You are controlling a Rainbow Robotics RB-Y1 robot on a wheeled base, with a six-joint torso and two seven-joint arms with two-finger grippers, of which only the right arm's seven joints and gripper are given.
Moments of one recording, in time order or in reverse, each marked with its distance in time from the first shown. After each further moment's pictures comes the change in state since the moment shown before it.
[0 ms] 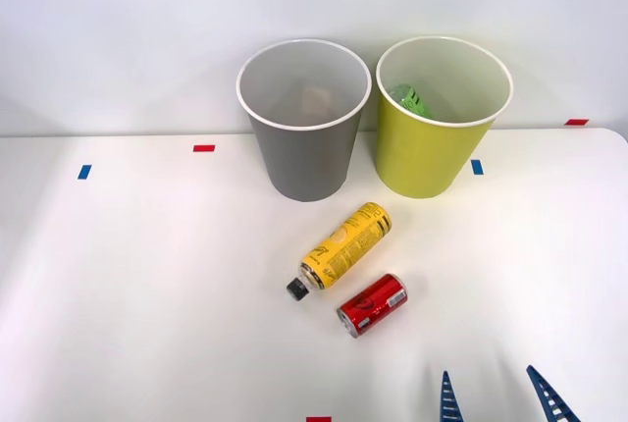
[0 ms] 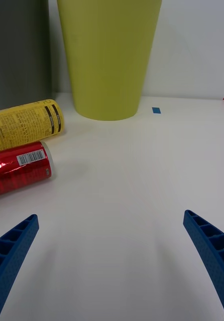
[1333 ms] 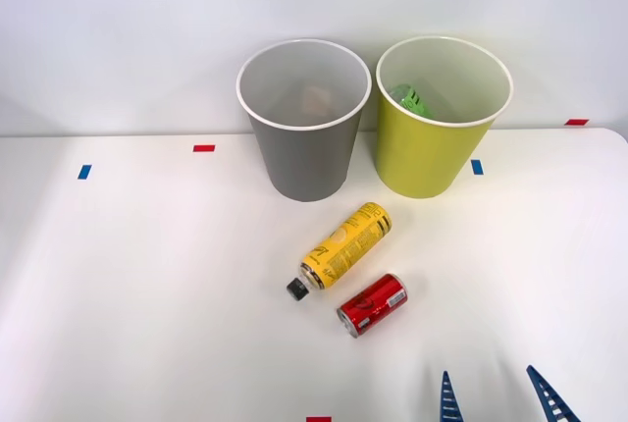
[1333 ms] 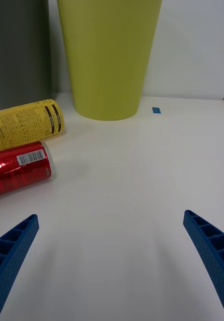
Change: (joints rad) arm 0.000 0.000 0.000 0.000 0.000 0.000 0.000
